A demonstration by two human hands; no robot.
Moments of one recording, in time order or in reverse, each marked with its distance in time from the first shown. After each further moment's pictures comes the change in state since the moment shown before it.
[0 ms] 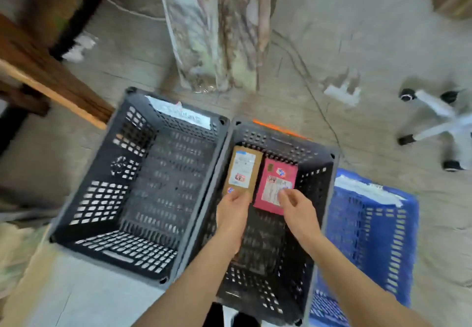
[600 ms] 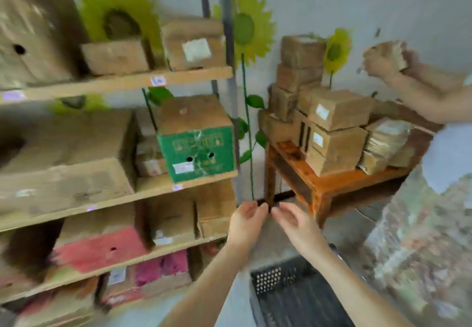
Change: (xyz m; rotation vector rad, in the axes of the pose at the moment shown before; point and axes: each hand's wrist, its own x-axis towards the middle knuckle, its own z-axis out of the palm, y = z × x) left_hand -0.480 0.076 -0.344 -0.473 0.686 0.630; right_hand -0.476 -0.330 0.042 -0.240 -0.765 -1.042
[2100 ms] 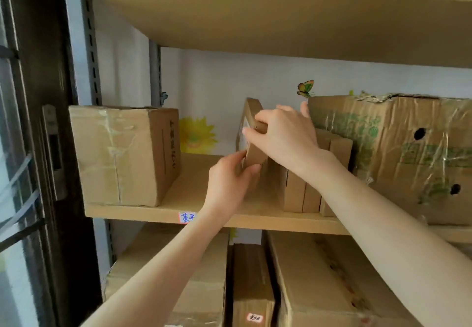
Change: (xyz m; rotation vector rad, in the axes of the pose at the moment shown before) left_hand 0.079 0.133 -0.758 0.293 0.632 0.693; right_hand 0.051 -0.593 0.585 -0.790 0.323 -1.068
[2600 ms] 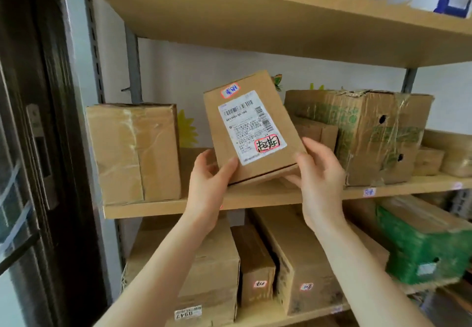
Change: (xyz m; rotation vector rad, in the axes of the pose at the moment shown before) left_hand -0.025 -0.031 -0.077 -0.658 -0.148 -0.221; right_hand -0.103 -0.060 0.010 1.048 0.519 0.601
